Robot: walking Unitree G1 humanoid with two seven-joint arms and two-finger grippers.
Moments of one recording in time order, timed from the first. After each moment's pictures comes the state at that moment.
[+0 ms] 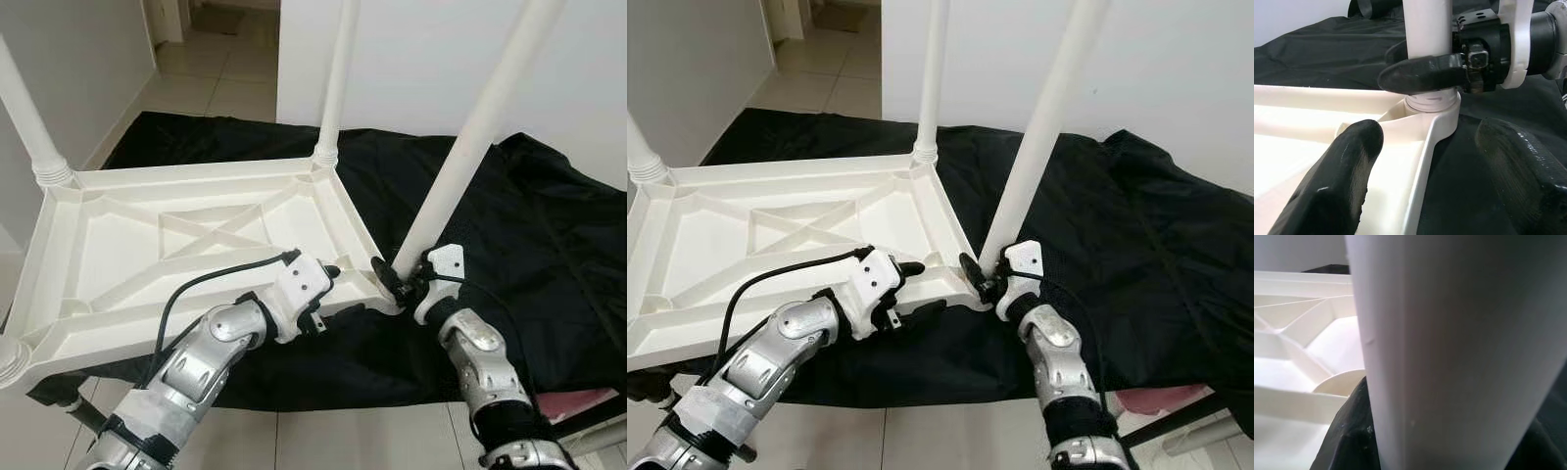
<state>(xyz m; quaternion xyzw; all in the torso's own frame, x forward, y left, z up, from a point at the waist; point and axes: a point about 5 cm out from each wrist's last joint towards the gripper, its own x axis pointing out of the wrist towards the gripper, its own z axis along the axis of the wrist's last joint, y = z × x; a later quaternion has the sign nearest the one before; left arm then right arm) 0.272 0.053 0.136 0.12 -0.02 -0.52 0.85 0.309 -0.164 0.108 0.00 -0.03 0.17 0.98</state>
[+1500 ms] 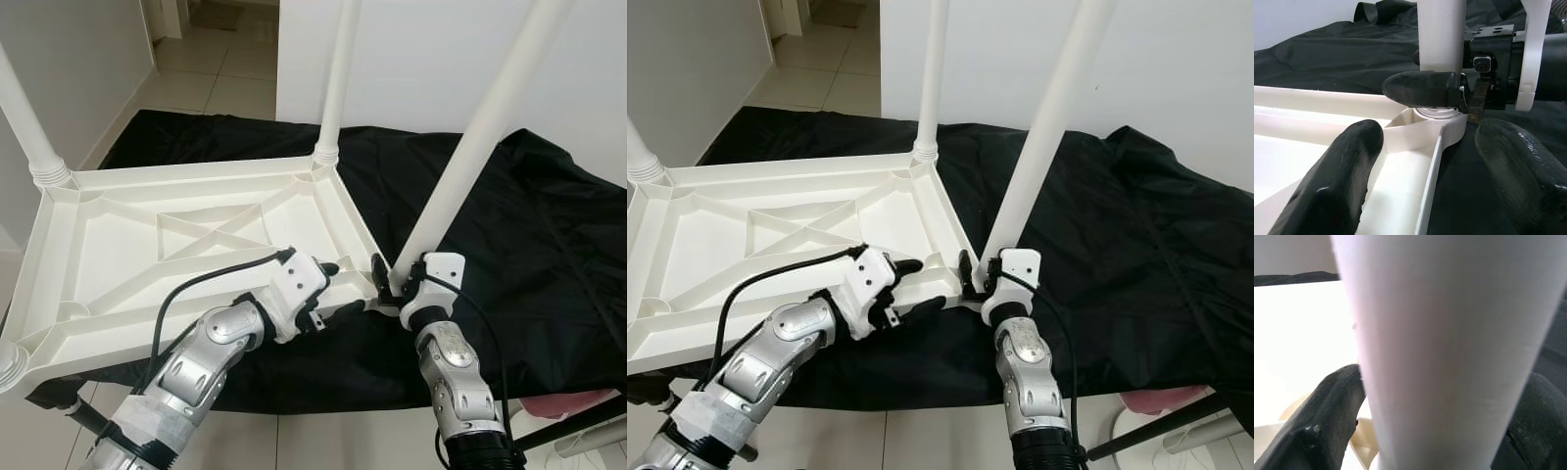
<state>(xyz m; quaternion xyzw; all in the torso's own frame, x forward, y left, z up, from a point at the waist) 0.270 0.056 0.141 0.11 -0.03 -0.51 0.85 0.290 -0.144 0.114 0.04 -0.03 0.05 1.00</state>
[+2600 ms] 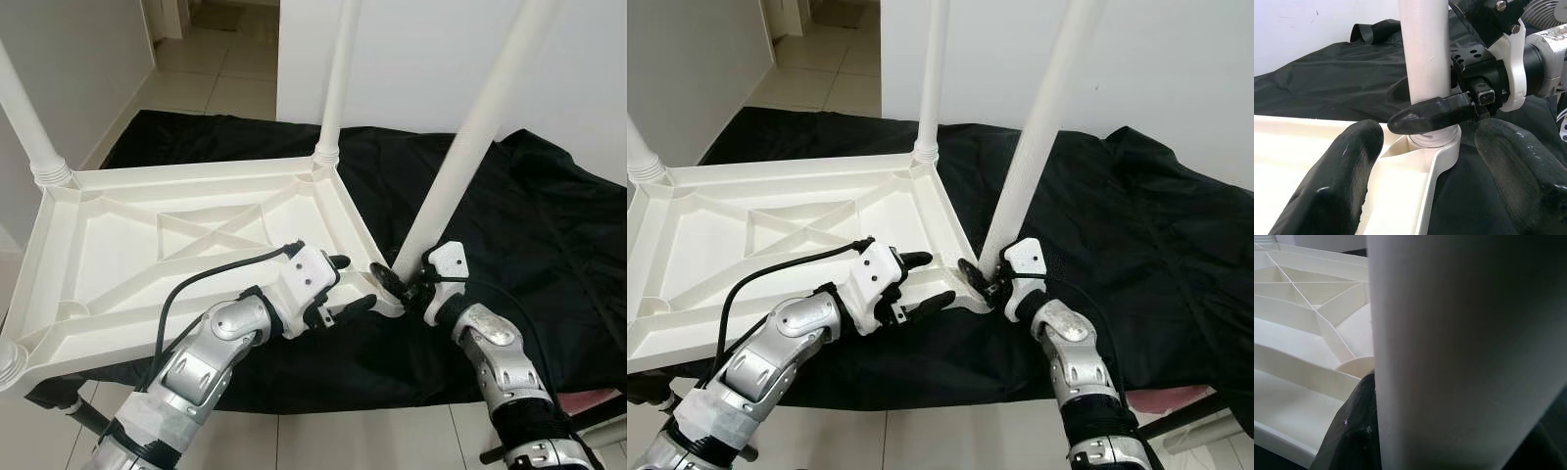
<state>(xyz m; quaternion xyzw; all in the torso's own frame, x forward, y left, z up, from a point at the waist) 0.266 0.048 0.156 0.11 -0.06 -0.52 0.84 0.307 -0.173 0.117 -0.06 -0.02 0.30 0.95</state>
